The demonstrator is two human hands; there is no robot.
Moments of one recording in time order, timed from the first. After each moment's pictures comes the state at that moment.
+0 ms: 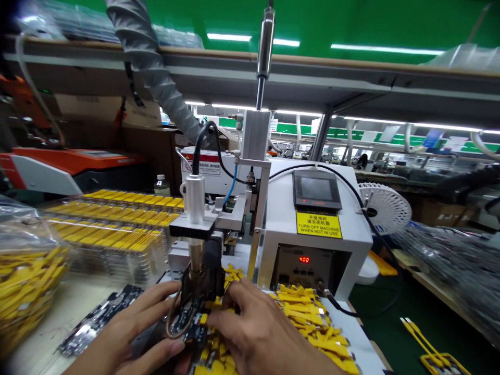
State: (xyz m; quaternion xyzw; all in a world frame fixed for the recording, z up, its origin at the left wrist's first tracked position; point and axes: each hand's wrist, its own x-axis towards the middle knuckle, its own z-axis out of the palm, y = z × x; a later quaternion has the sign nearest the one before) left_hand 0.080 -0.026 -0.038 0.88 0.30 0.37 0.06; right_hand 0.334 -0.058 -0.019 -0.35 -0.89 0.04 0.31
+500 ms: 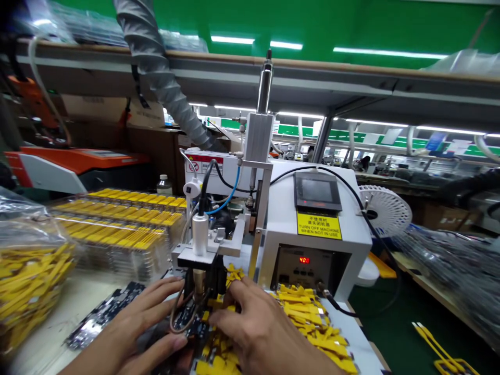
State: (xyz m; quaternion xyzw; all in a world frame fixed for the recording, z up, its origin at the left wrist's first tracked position) left_hand 0.074 -0.023 -0.048 0.89 0.29 0.35 -0.02; right_hand 0.335 -0.059 -0.016 -0.35 -0.89 0.01 0.28
